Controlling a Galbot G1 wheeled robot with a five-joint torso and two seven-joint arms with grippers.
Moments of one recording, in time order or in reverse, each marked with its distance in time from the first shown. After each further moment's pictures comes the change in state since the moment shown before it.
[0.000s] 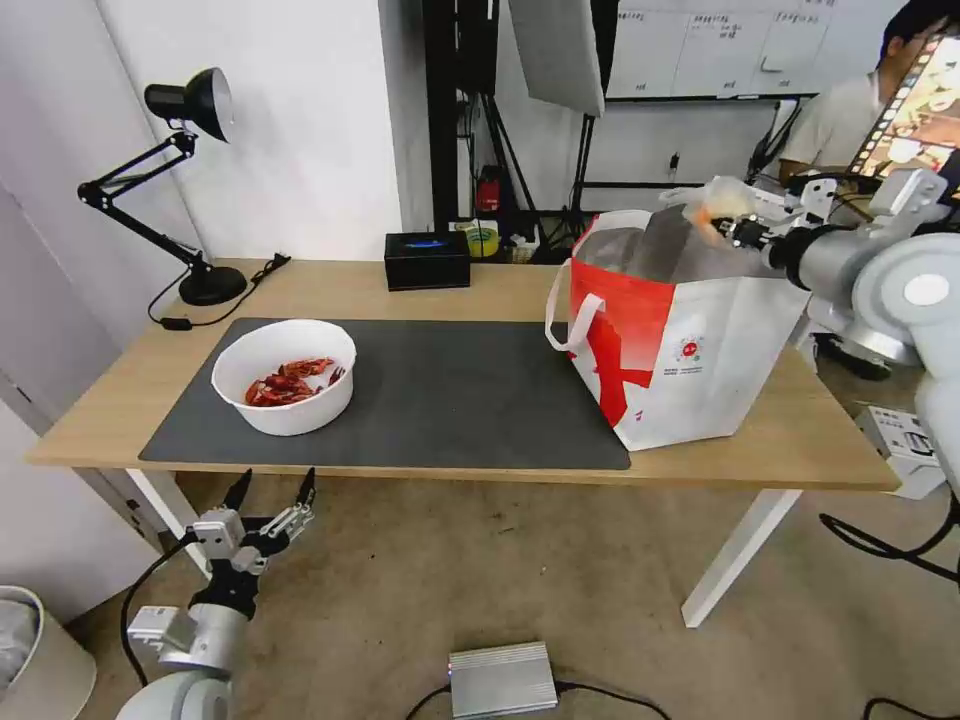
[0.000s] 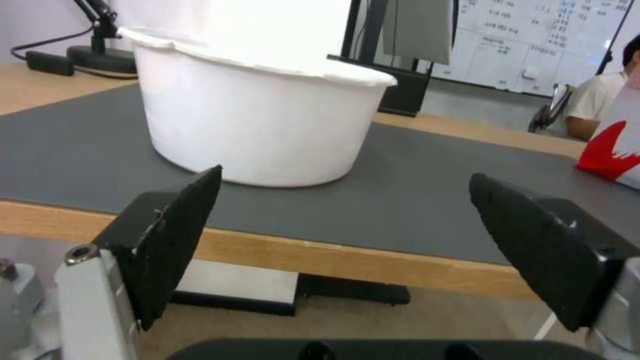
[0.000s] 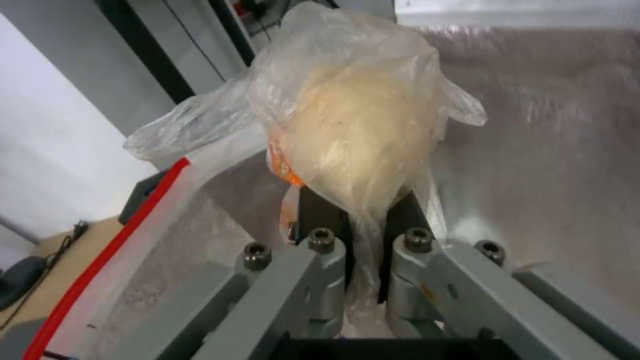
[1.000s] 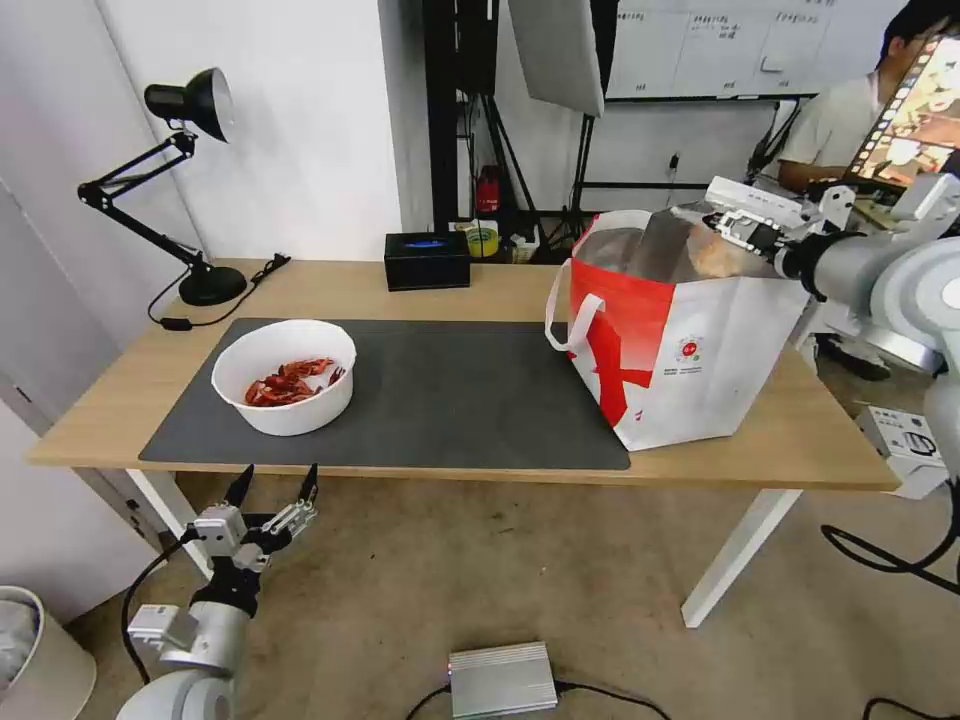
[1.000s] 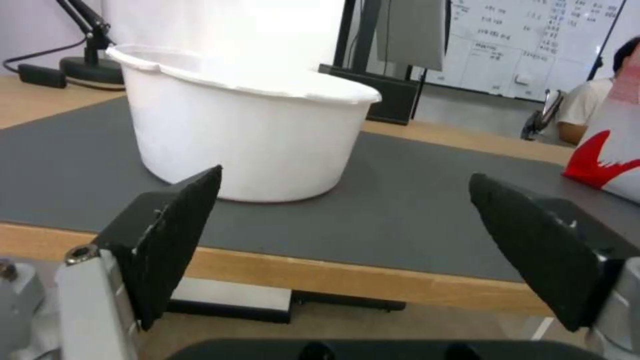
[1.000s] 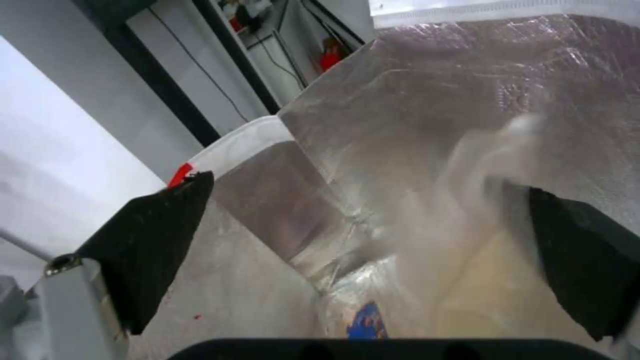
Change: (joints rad) left arm 0.009 -0.004 0.008 -0.030 0.003 0.003 -0.002; right arm -0.083 0.005 0.085 0.064 0.037 0.037 0.038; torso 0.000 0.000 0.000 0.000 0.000
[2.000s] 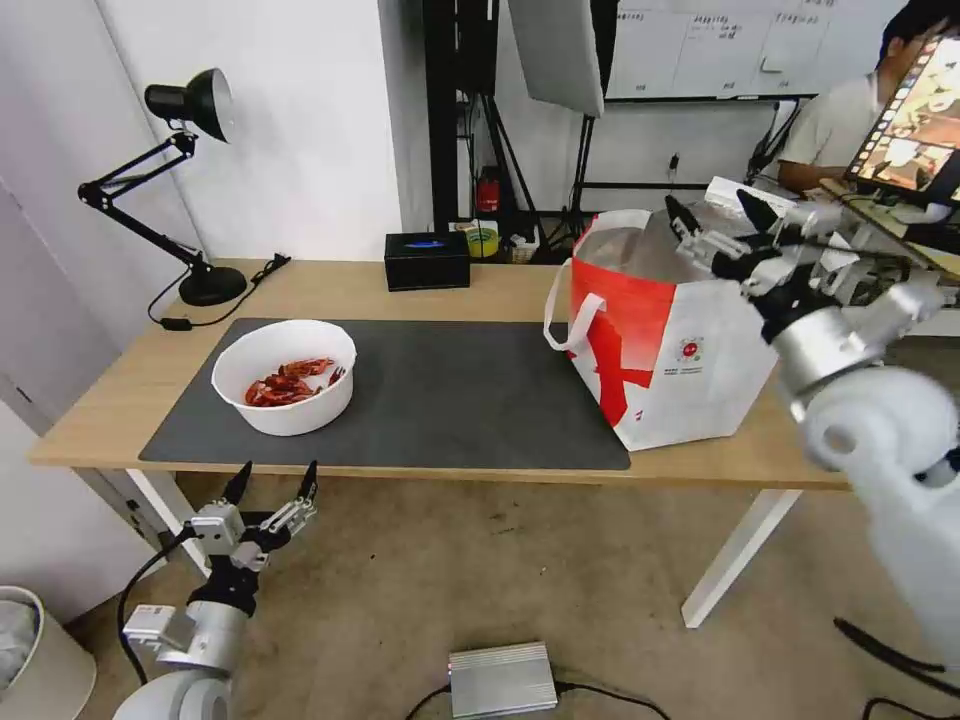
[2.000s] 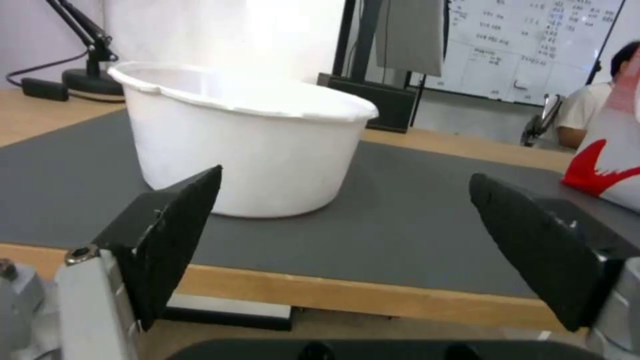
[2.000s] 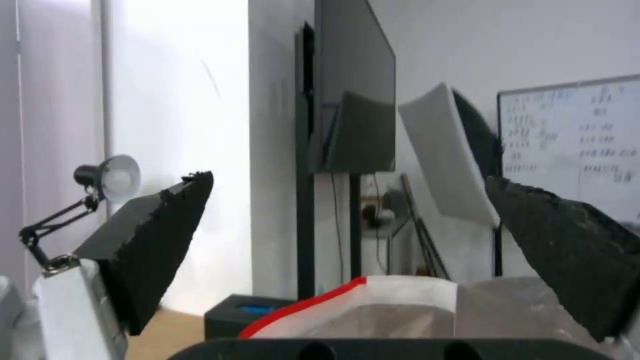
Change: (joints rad) left arm 0.000 0.001 -0.002 -0.019 0.001 0.005 -0.006; right arm -0.395 0.041 0.028 0.183 -0.811 0.626 -0.679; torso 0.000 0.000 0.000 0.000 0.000
